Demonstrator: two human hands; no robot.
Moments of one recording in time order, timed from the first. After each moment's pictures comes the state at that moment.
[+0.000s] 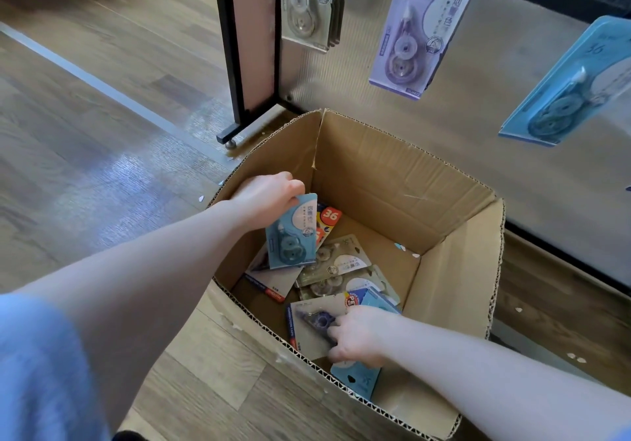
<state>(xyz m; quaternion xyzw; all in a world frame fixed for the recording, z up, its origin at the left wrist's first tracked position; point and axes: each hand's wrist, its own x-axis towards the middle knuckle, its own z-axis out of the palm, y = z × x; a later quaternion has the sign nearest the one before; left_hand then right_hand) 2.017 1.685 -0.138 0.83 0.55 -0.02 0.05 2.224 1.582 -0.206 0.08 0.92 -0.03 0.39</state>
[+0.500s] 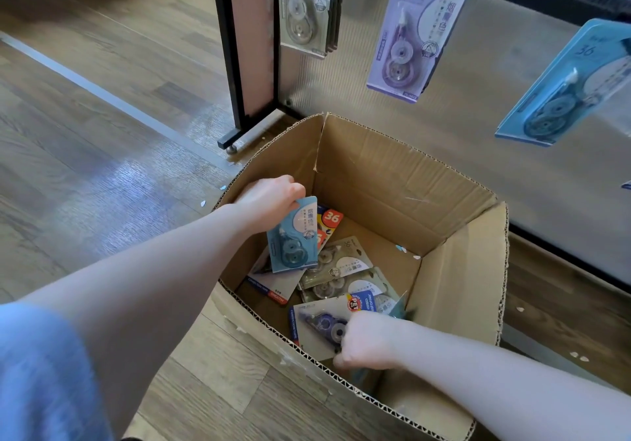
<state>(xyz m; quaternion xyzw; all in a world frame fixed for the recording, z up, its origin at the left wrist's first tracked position) 2.019 1.682 -0.139 0.83 0.55 -0.02 0.07 2.233 1.576 -0.199 0.02 0.92 -0.01 0.39</state>
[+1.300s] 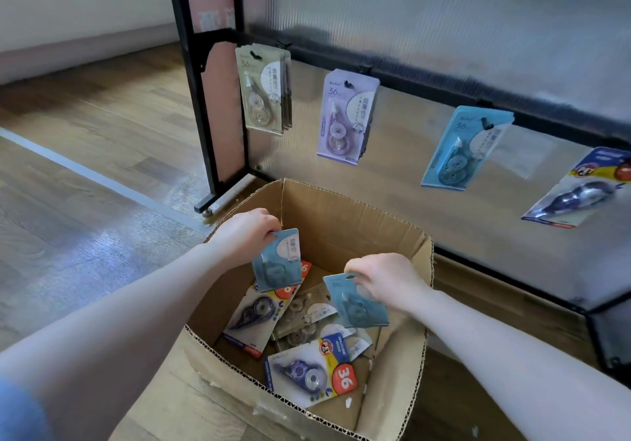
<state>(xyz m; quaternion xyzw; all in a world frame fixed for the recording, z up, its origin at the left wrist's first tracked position) 2.028 1.679 -0.089 0.82 0.57 0.05 0.09 2.280 1.630 -0.096 0.51 0.86 -0.05 0.05</state>
